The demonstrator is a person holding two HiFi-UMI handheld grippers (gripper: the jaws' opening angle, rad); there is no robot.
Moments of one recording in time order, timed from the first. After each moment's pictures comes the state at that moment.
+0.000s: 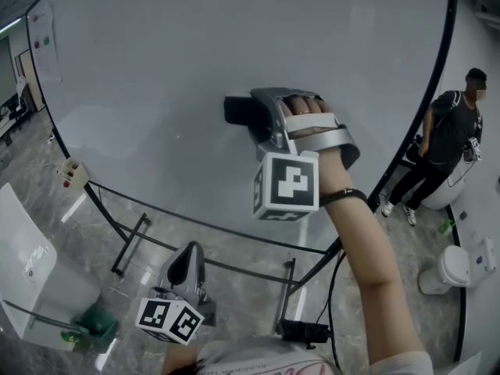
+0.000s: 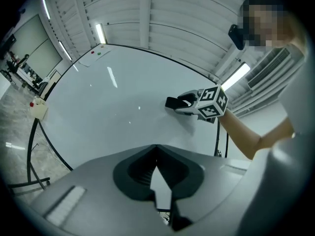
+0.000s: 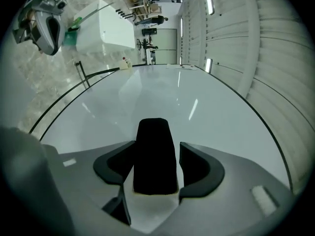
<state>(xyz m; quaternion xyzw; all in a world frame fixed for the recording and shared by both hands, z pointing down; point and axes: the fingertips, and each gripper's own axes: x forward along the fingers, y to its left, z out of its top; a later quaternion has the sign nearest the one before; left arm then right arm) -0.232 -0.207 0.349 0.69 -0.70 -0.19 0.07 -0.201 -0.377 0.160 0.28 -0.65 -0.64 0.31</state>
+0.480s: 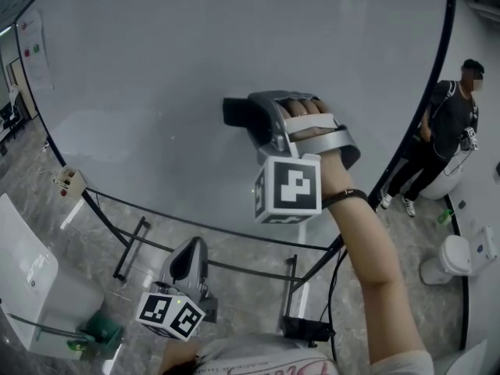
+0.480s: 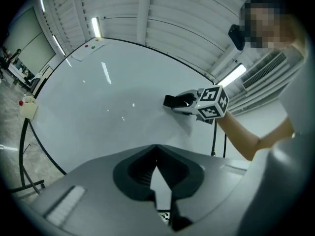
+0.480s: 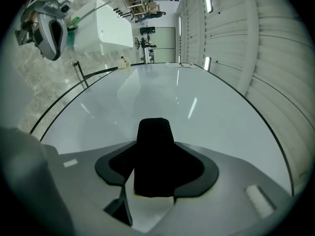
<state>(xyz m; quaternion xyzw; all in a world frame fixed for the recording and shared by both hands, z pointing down) -0.235 -0.224 0.340 0.72 -0.67 -0.18 0.07 -0.201 -0.379 0.161 0.29 -0.65 -0.63 0.31</state>
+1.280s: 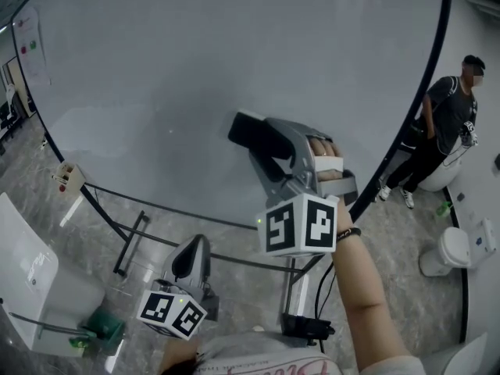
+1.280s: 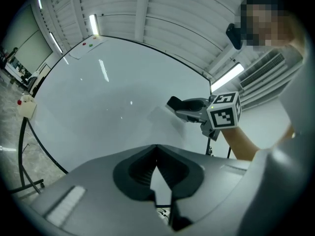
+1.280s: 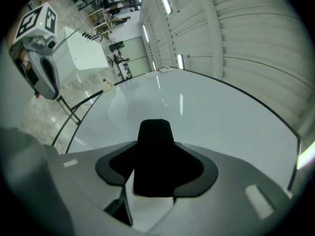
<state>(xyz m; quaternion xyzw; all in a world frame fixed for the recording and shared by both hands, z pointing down) -0.223 -0.213 0.346 0.73 -0.66 -0.17 0.07 -0.167 -0.333 0.194 0.32 -0.77 -0.51 0.21</state>
